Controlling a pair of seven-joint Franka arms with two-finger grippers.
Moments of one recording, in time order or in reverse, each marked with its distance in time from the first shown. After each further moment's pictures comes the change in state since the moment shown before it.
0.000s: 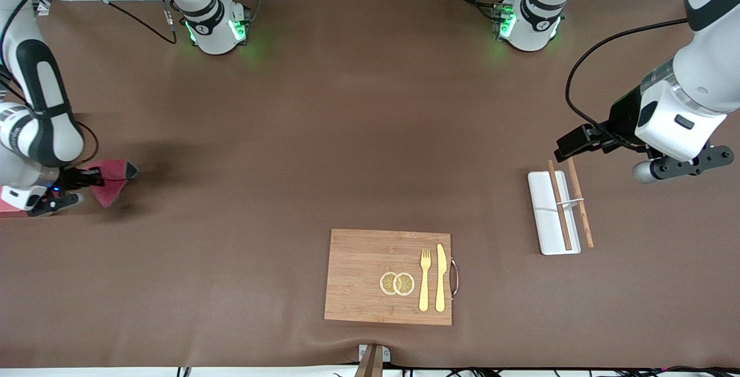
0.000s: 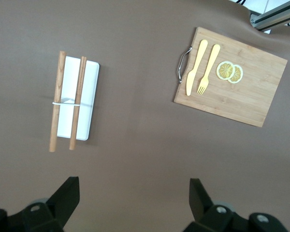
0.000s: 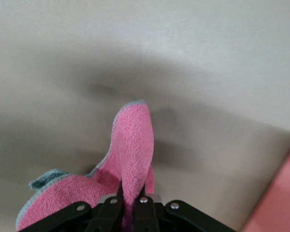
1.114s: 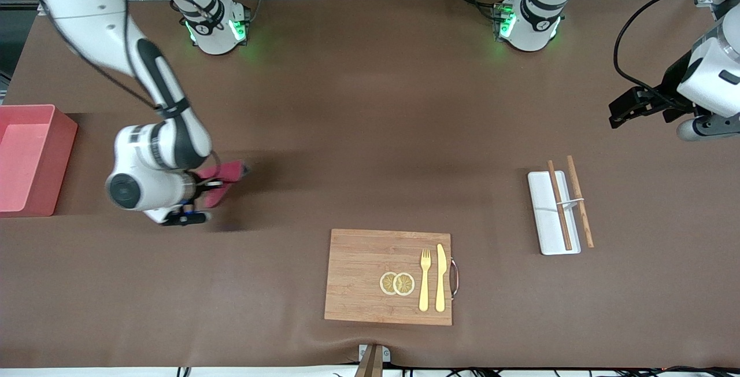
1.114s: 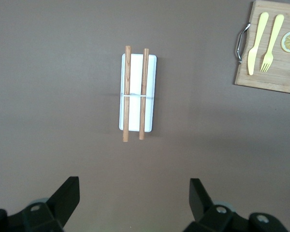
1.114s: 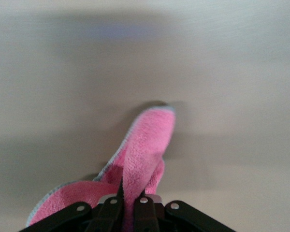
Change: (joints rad) left arm -0.164 -0.213 0.326 -0.217 0.046 -0.028 0.278; right arm 0.543 -0.006 0.081 -0.014 0.209 -0.187 0.859
